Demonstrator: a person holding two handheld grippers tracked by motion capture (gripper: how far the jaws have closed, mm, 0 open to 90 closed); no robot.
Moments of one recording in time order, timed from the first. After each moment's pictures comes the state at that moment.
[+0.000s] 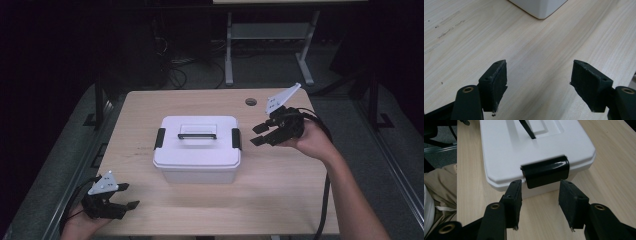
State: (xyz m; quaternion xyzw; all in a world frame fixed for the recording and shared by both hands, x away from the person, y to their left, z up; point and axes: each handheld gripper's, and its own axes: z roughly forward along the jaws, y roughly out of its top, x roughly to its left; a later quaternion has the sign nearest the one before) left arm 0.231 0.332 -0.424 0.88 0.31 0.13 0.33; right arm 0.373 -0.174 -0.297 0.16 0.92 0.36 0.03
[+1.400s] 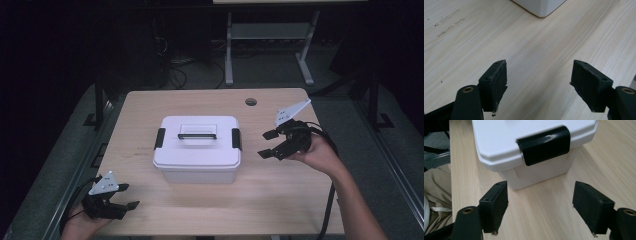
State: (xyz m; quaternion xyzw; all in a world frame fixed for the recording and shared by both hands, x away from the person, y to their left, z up) left arm 0.231 0.332 -0.426 0.88 0.32 0.13 0.33; right arm 0.360 -0.197 -0.332 0.19 0.91 0.37 0.03
